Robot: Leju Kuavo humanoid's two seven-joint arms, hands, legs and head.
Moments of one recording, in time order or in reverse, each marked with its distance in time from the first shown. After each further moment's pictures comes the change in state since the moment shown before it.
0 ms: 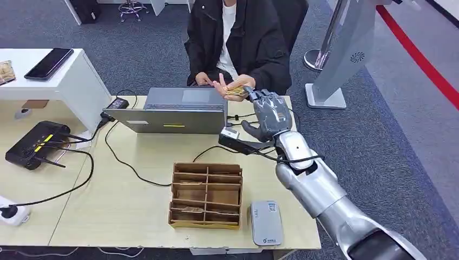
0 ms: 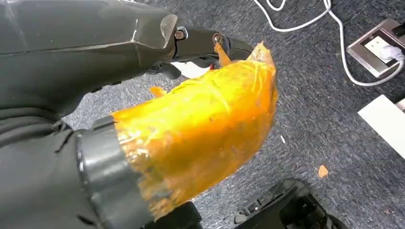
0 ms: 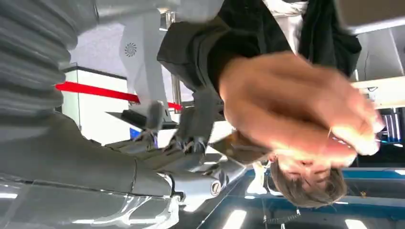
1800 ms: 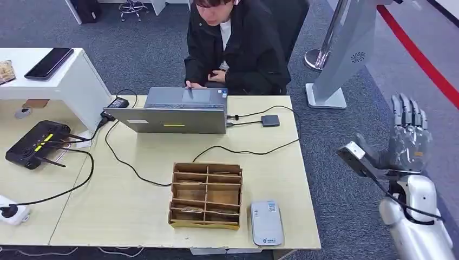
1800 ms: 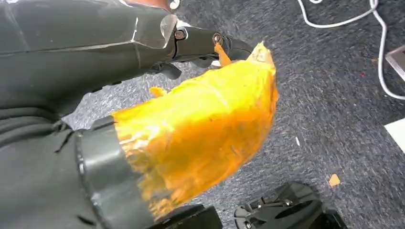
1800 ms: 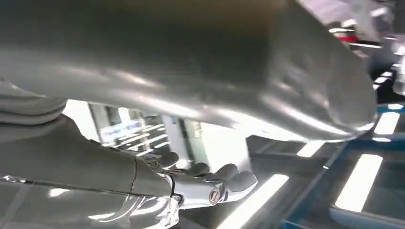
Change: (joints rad) left arm 0.057 -0.003 0.106 0.000 0.062 0.069 -0.042; right arm 0.543 -0.325 -0.681 -0.348 -0.095 -0.229 -0.147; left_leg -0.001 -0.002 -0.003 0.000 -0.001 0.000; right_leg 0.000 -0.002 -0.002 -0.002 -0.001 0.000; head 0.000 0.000
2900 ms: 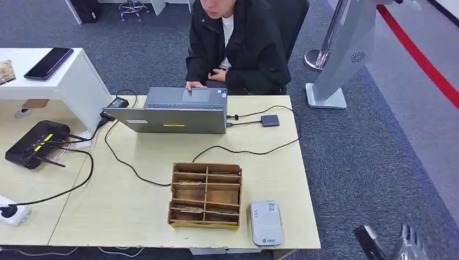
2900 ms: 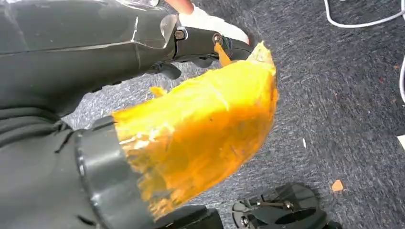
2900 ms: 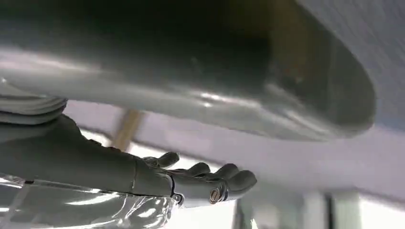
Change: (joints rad) left arm 0.010 -0.013 0.090 0.000 0.023 0.027 0.000; right arm 0.092 0.240 -0.495 0.912 0.021 -0.103 -0.187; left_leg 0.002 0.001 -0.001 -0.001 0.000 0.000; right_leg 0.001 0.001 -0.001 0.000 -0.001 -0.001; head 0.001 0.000
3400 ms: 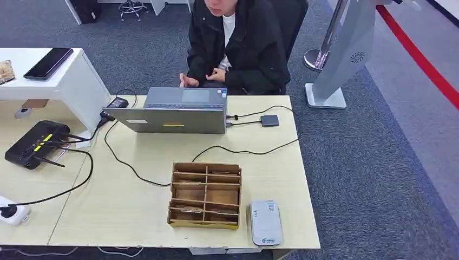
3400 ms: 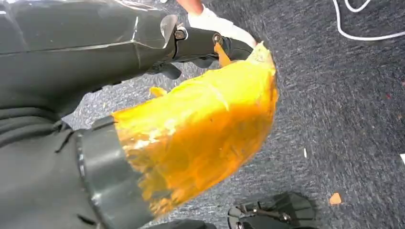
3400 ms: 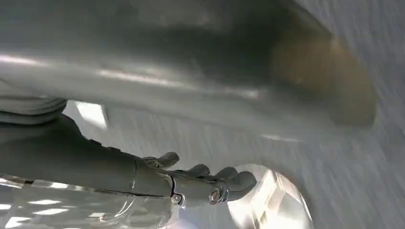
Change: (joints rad) left arm 0.002 0.002 0.045 0.000 0.007 0.035 -0.017; right arm 0.000 0.168 -0.157 0.315 -0.132 0.330 0.093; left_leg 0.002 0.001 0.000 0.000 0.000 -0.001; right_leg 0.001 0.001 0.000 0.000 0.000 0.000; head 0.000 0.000
